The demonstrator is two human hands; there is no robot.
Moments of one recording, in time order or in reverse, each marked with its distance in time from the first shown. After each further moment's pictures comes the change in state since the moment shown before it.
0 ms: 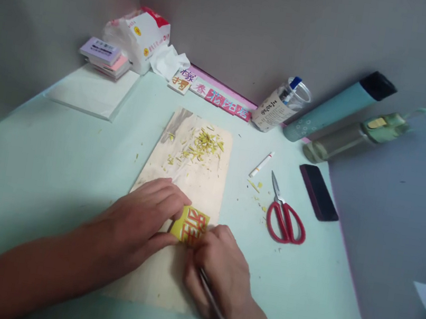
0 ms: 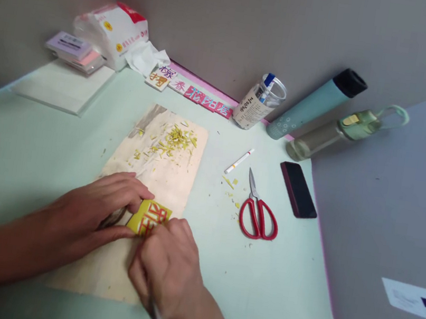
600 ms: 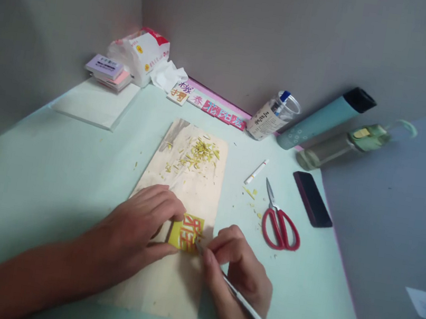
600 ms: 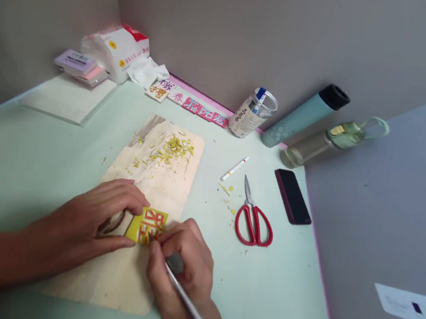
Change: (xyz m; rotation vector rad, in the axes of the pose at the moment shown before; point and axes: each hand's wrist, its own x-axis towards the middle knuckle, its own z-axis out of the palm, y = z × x) left_hand -0.001 0.002 0.003 -0.005 0.040 -0.046; right_hand 0.006 -0.007 -0.012 0.345 0.182 0.332
